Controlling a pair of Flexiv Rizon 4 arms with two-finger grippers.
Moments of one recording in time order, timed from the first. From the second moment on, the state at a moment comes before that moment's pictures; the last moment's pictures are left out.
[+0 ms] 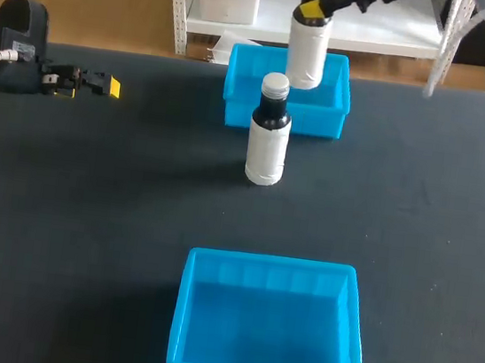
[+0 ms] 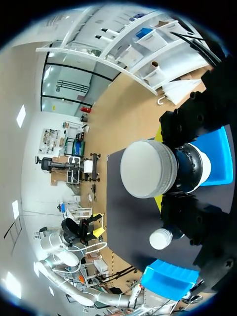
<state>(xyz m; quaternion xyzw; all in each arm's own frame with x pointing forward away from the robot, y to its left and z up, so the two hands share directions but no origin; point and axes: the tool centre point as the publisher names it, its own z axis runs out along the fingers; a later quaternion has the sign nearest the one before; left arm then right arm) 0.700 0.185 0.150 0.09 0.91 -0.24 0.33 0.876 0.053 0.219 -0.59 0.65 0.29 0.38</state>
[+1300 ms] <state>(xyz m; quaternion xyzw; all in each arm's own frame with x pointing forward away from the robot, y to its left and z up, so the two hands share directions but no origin) 0.700 0.185 0.150 0.09 0.91 -0.24 0.33 0.920 0.118 0.142 -0.57 0.66 0.27 0.40</state>
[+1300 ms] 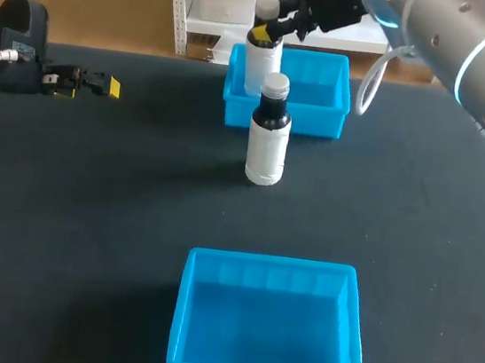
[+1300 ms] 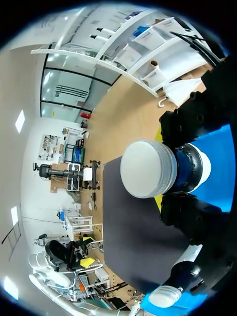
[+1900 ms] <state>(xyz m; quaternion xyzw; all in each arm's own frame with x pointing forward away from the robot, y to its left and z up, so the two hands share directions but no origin) 0.700 0.185 0.150 0.09 0.91 -0.24 0.33 0.926 0.122 0.126 -0.55 0.68 0.27 0.40</state>
